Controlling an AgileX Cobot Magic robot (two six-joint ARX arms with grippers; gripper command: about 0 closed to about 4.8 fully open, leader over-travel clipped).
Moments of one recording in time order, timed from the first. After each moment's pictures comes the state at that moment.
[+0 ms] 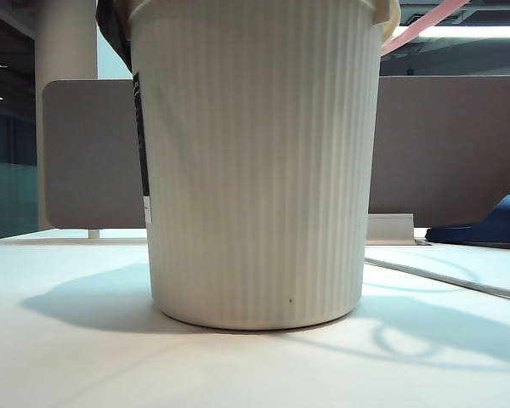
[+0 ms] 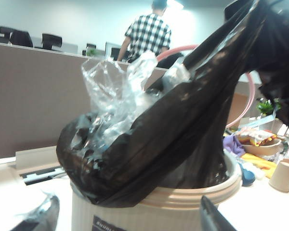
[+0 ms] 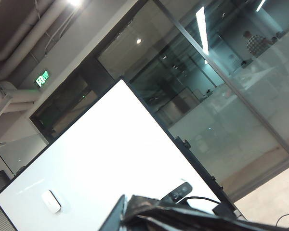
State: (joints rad) left arm -0.12 0.18 0.42 0.03 0.63 -0.28; right arm 0.48 1.32 1.05 1.10 -0.95 1.48
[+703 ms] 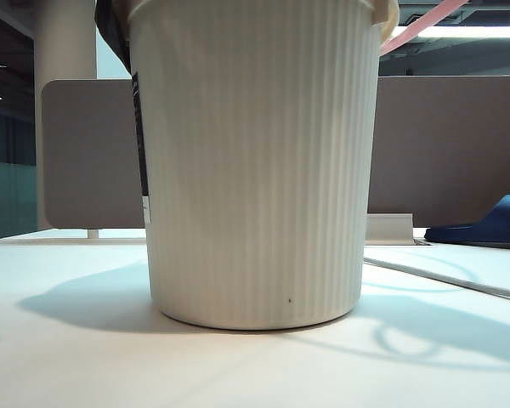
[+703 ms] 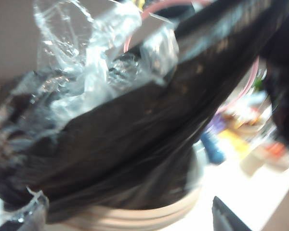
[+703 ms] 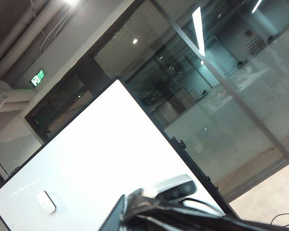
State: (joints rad) left arm -0.83 0.52 0.69 -0.15 -0.05 -0.38; right arm 0.48 1.32 1.05 1.08 -0.95 1.46
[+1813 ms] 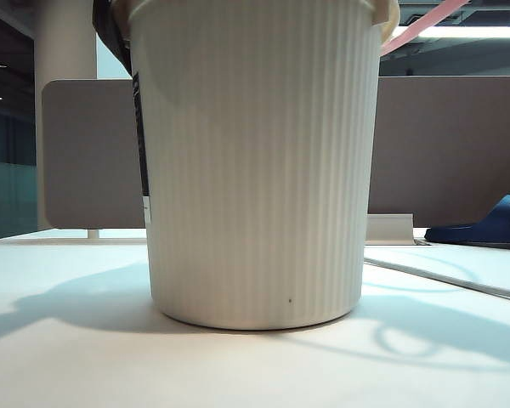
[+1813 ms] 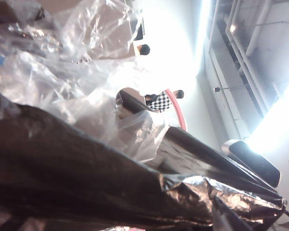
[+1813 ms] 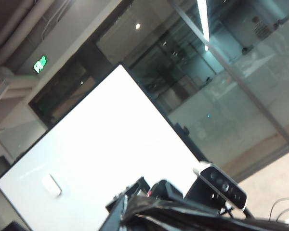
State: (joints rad) left arm -1.04 0.72 0.70 0.18 -0.41 -1.31; right arm 0.48 1.32 1.05 1.09 -1.01 1.47
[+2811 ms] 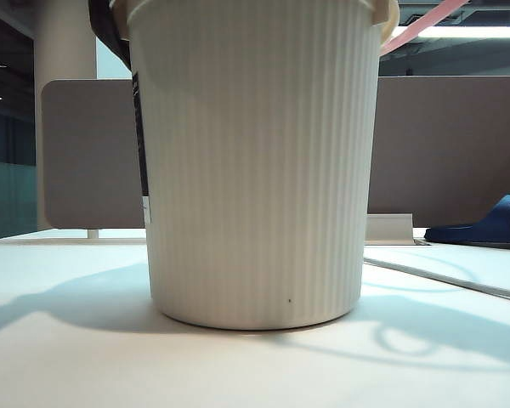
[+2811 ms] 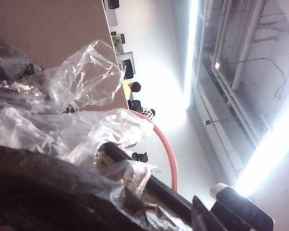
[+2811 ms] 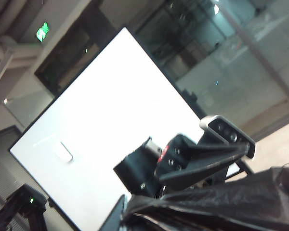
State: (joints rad) left arm -1.04 0.79 0.70 0.35 -0.54 -1.24; right arm 0.48 1.32 1.05 1.09 -1.15 1.49
